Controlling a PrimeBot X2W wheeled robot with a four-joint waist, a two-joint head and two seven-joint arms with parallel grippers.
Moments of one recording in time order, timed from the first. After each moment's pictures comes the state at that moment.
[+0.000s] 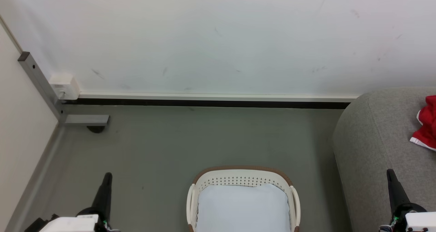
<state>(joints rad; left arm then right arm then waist) -0.10 0.05 0.10 0.26 -1.49 -0.13 0.08 -0.10 -0.06 -0.10 0.25 1.50 0.13 0.08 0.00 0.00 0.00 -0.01</state>
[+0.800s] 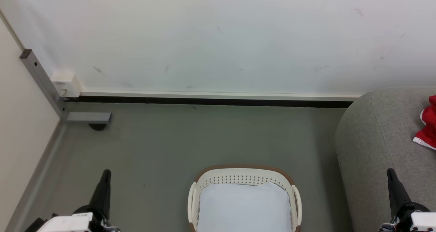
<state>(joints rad) -0.10 0.05 0.11 0.25 -1.61 -0.13 0.11 -0.10 -0.05 -0.11 0.25 1.61 0.13 0.11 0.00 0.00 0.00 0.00</state>
